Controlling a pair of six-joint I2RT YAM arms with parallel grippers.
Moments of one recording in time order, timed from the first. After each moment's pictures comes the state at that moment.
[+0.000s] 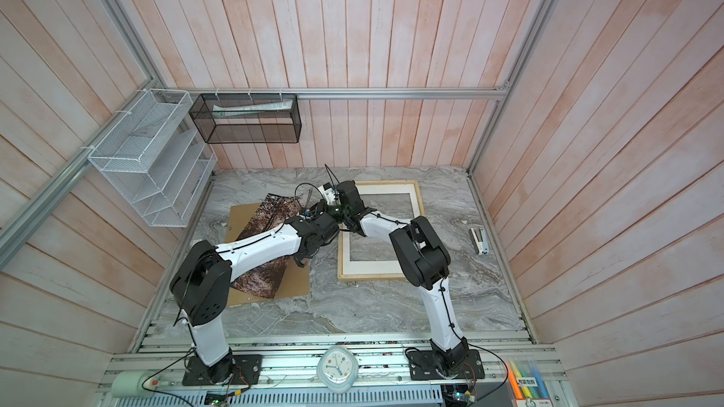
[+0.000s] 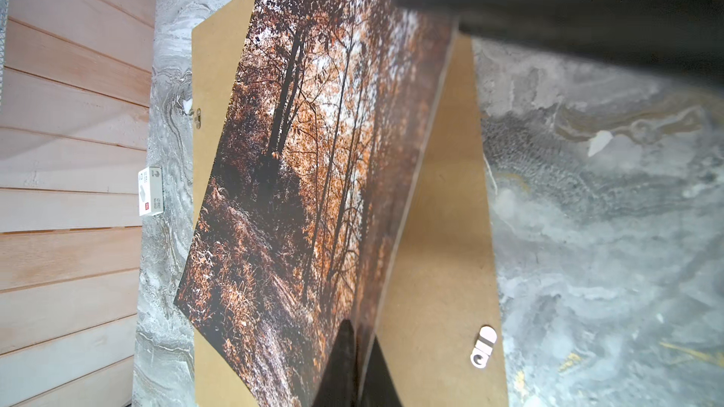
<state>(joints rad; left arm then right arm) -0.74 1.86 1.37 -1.01 -0.69 -0.63 0.62 2.17 1.50 0.27 -0.81 1.04</state>
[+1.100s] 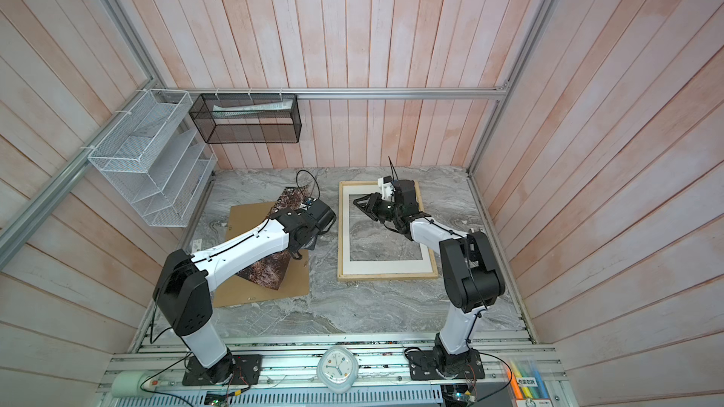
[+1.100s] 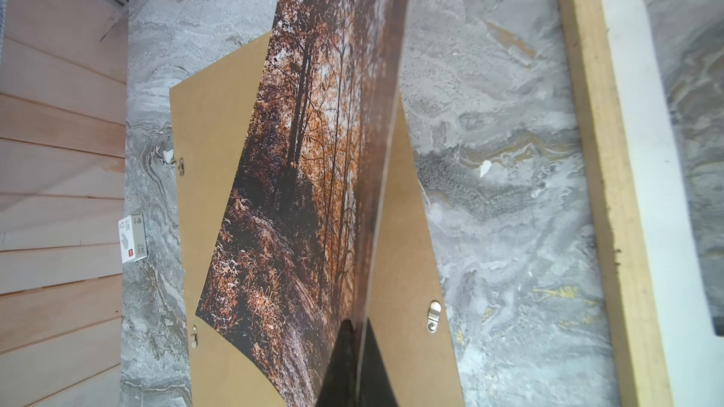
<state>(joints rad) -0.74 1.75 1.45 -0.99 -0.59 -0.47 0.31 1.79 1.09 0.26 -0.70 0.94</state>
